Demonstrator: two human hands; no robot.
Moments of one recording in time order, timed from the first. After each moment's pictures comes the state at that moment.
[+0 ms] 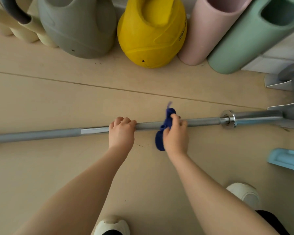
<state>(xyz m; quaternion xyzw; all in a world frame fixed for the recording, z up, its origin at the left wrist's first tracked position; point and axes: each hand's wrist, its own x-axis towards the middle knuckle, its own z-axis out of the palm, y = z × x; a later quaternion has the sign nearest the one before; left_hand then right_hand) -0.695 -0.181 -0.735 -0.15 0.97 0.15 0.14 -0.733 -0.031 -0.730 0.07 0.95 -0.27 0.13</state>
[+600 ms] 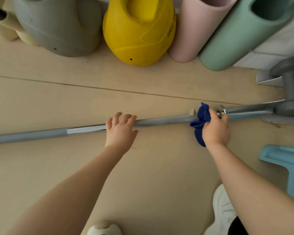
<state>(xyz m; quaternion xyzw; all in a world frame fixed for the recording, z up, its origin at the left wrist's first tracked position) -0.712 -0.162 -0.734 -0.11 0.97 0.16 0.17 -0.794 0.086 -0.729 0.17 0.97 -0.13 0.08</state>
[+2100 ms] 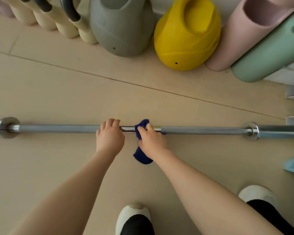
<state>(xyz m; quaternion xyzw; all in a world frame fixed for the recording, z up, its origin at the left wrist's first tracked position) -0.623 -0.275 -0.715 -0.28 0.92 0.20 0.17 -0.678 -0.145 -0.705 -0.25 0.91 -0.08 0.33</state>
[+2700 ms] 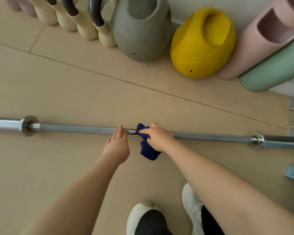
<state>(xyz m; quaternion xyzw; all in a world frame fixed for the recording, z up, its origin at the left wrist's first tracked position) -0.589 -0.303 -0.707 -0.22 0.90 0.21 0.32 -0.689 -0.180 -0.698 -0.29 0.86 -0.06 0.42</state>
